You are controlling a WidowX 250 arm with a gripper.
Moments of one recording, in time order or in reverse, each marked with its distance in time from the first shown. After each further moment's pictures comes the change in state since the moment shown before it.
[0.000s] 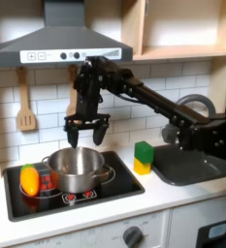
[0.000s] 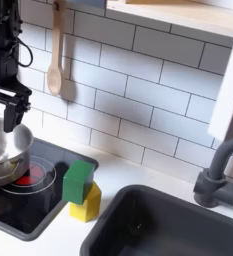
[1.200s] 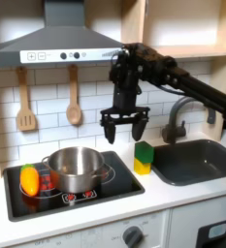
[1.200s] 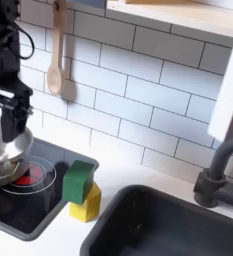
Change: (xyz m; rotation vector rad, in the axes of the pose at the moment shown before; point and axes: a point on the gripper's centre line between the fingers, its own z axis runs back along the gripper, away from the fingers) arm -0.071 -0.046 0.040 -0.086 -0.008 -0.115
